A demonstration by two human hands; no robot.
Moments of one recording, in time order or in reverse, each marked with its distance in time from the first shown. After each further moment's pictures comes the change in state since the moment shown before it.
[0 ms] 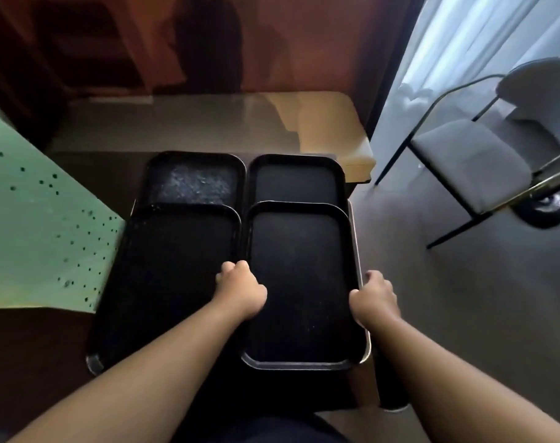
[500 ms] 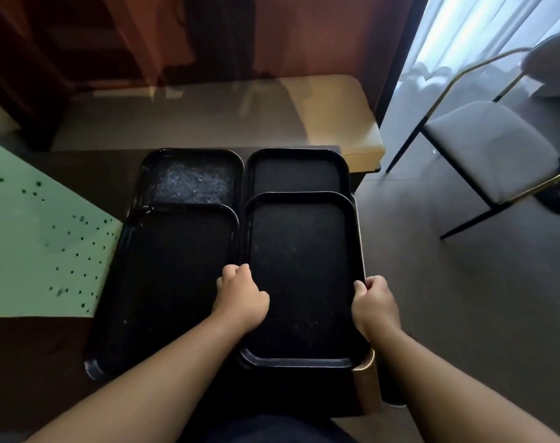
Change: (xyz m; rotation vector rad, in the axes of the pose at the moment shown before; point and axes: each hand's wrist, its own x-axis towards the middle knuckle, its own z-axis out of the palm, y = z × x) left_hand 0.001 0.004 0.013 -0.047 0.041 0.031; right_hand 0.022 0.015 0.021 0.208 0.035 -0.045
